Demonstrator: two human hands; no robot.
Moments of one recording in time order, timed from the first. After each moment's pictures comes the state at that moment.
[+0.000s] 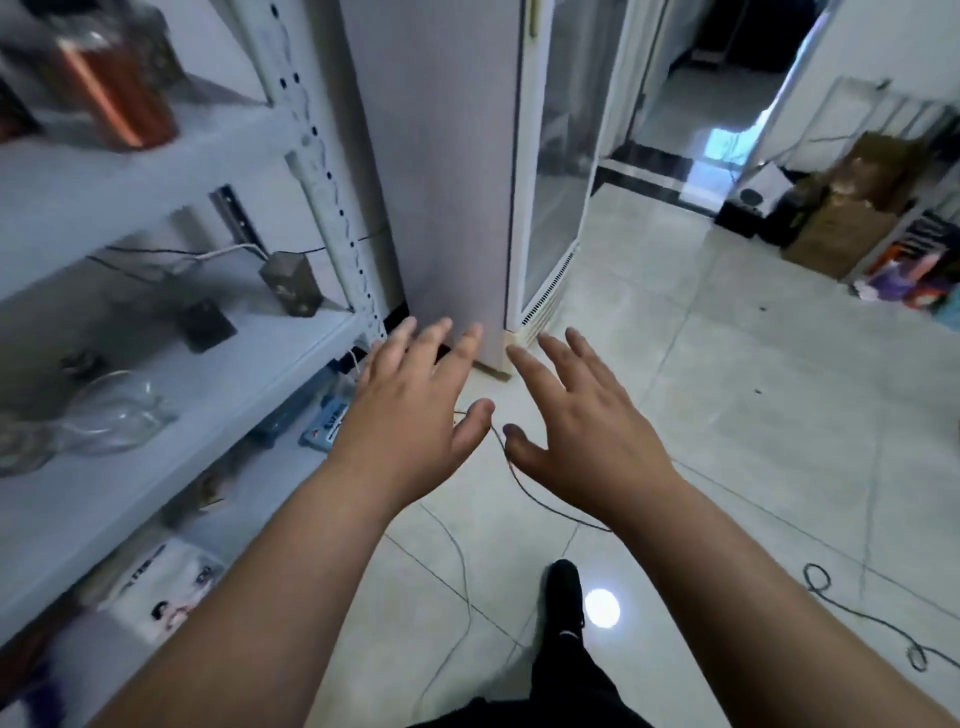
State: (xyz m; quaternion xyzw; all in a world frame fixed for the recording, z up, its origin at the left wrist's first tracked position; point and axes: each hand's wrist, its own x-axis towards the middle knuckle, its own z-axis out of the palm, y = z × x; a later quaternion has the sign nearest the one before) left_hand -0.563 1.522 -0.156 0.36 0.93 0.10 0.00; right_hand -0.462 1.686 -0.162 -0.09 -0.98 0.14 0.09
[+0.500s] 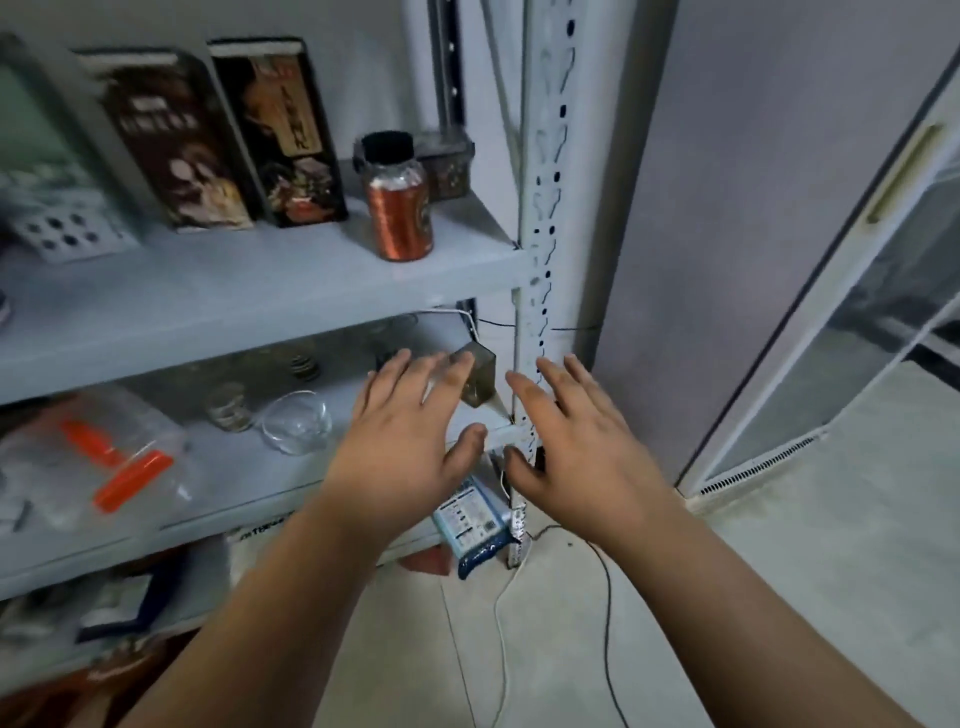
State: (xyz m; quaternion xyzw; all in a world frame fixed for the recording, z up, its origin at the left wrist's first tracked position) left_hand -0.698 1.488 -0.116 0.06 0.99 0.11 -0.09; right_hand -0.717 1.687 -0.118 0.24 -0.96 0.16 0.07
